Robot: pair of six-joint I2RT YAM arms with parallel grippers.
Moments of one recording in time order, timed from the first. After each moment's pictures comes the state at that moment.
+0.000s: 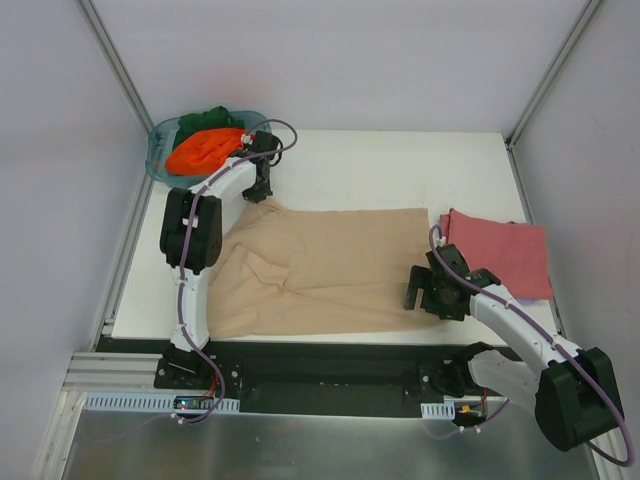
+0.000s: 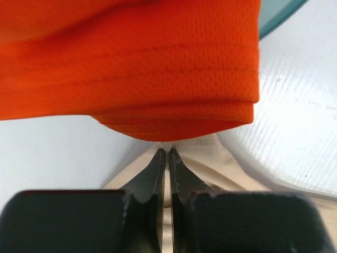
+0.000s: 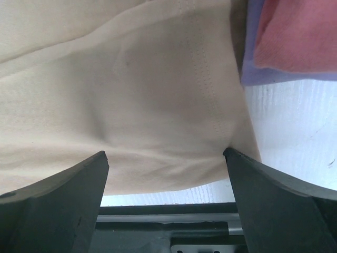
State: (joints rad) left arm -0.28 2.18 1.73 -0.70 -0.32 -0.37; right arm 0.41 1.02 0.52 -0.73 0.07 0.57
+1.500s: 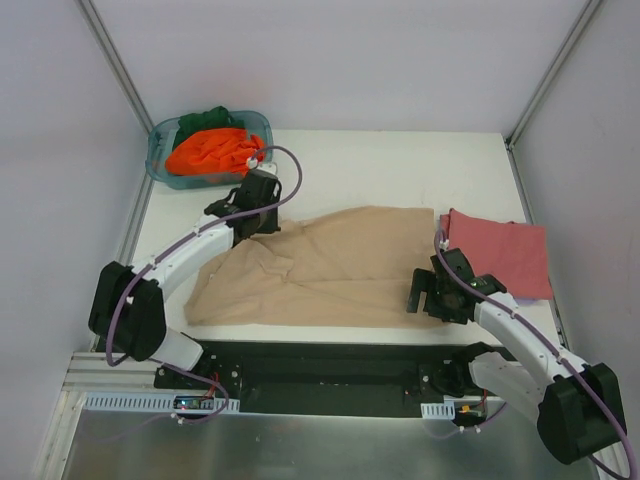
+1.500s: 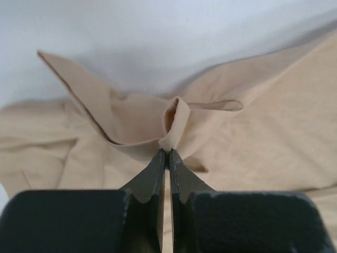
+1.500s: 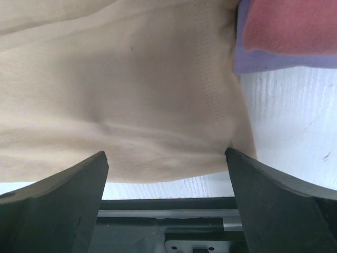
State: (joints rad) left arm -0.49 1.50 1.13 -0.45 -0.21 -0.32; right arm 0.39 0.94 0.49 -0.76 0.07 0.56
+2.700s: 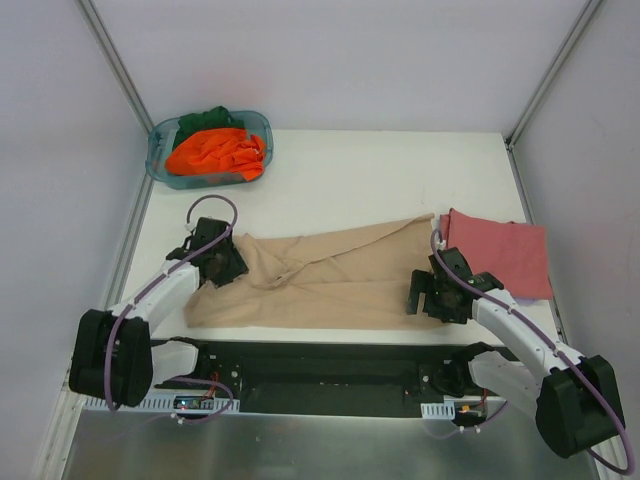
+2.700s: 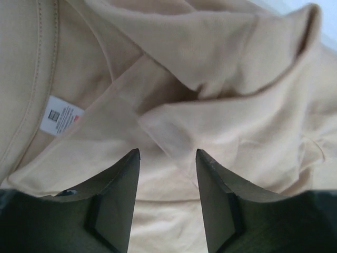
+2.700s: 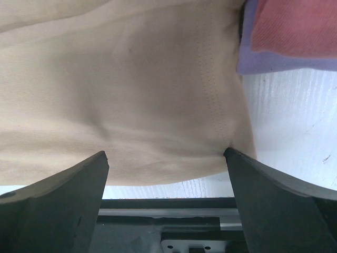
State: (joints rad) left arm -0.21 1.15 0.59 -0.47 -0.04 -0.74; right arm 0.39 0.98 0.50 -0.76 0.05 0.53
